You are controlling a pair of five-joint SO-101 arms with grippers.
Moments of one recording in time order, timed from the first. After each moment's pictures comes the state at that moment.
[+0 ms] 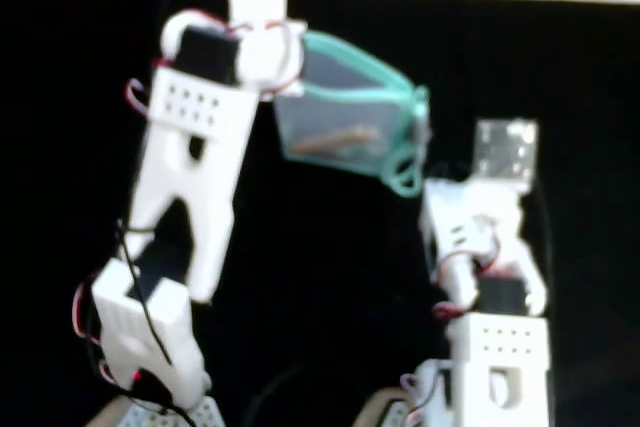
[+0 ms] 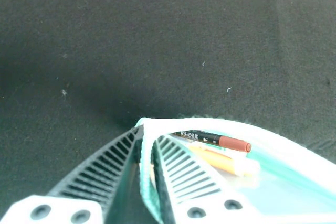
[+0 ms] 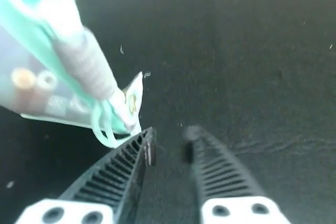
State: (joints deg) left arm 12.7 23.7 -50.2 93.4 16.4; right arm -1.4 -61.9 65.2 36.3 2.6
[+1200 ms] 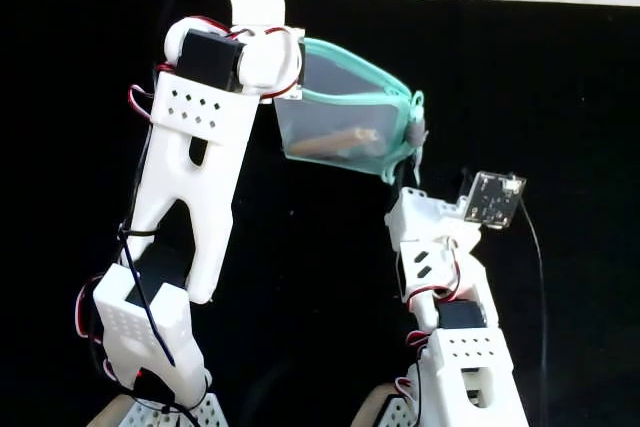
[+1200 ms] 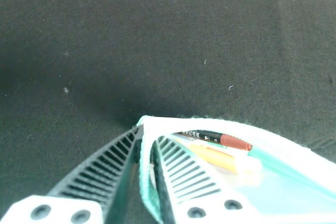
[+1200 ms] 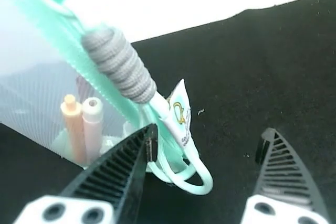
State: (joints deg) left arm 12.6 23.7 -47.3 92.8 16.3; right arm -8.4 -61.9 88.7 -5.7 -16.6
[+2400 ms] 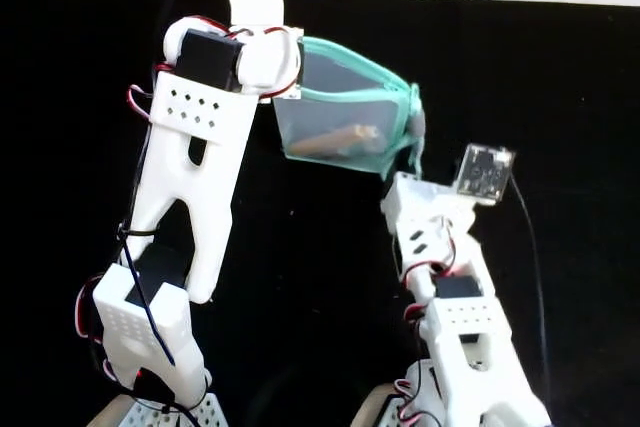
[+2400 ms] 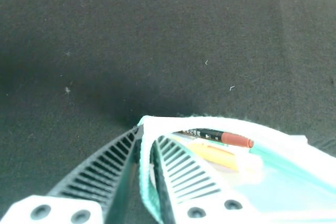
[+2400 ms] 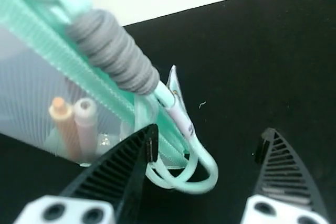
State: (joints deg) left arm 12.5 23.7 -47.3 92.8 16.3; right arm -9.4 -46.0 78.7 -6.1 -16.6
